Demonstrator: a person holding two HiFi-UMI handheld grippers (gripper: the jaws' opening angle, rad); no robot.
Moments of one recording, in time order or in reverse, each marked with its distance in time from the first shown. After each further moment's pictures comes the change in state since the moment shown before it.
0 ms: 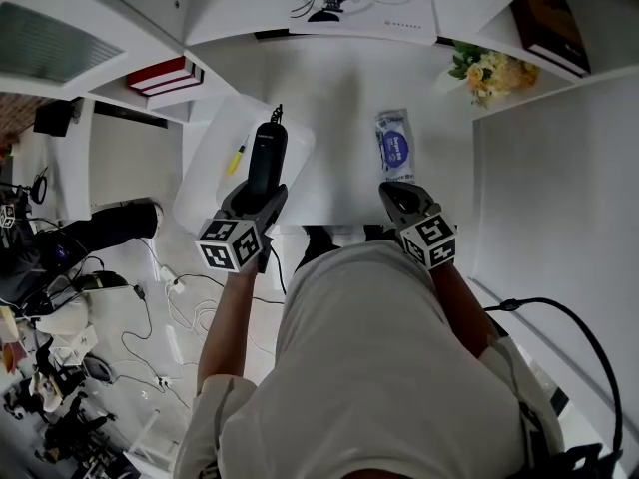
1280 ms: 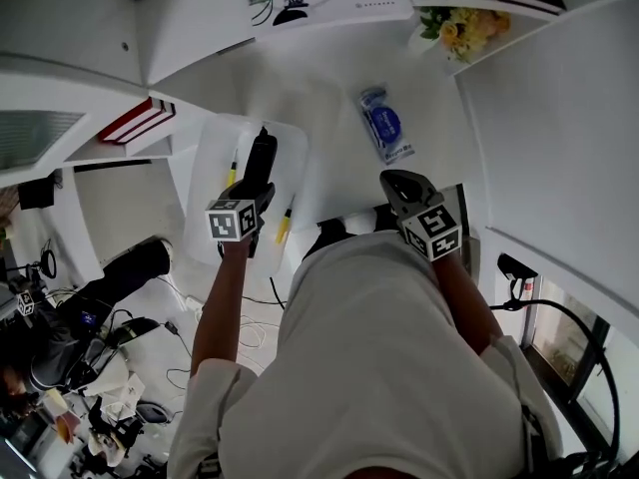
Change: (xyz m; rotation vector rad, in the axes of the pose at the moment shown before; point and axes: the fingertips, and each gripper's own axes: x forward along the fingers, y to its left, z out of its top) left arm 0.072 0.112 -0.073 0.159 0.407 -0.050; right arm 0.004 0.014 0.000 0.137 -0.021 -0.227
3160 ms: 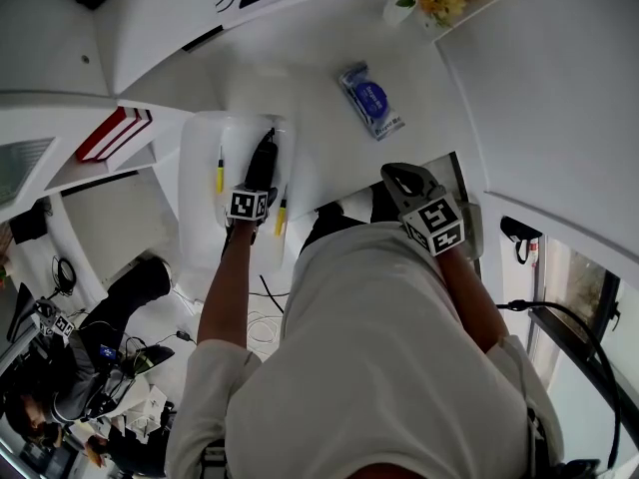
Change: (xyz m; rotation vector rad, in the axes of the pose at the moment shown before) left arm 0.101 0.032 -0.118 0.189 0.357 -0.045; right arm -0.019 0.011 -0.033 0.020 0.068 -0.099
